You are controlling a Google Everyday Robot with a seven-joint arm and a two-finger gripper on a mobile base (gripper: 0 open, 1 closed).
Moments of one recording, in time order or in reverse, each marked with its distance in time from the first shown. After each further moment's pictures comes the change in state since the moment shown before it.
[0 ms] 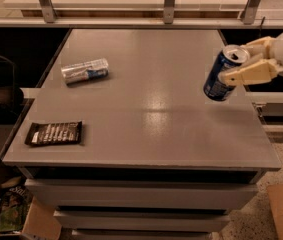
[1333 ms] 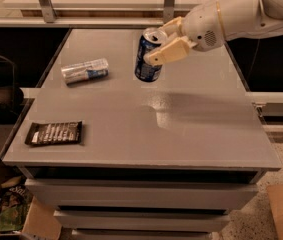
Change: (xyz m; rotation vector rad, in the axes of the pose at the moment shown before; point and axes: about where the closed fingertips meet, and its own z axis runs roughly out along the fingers) arm -0.099 0.017 0.144 -0.250 -0.093 -0.167
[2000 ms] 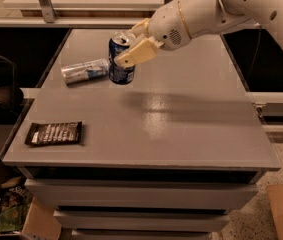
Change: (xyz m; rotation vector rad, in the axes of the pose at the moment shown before) arm -0.029 0.012 0.065 -0.089 0.011 -0.026
